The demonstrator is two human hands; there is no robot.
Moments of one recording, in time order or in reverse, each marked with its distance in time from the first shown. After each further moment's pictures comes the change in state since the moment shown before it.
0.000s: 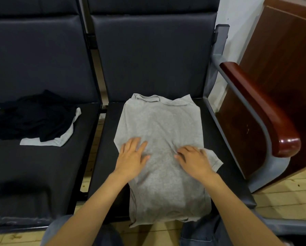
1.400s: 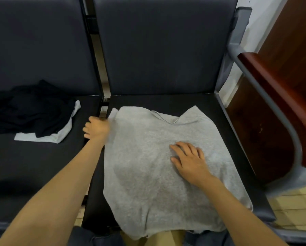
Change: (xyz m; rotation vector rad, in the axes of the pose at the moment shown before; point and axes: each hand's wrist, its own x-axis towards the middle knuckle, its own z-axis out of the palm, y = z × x) left_hand 0.094 -0.107 -0.025 -0.561 0.323 -1.106; right_hand 0.021 -0.019 0.028 0.031 -0.062 -0.104
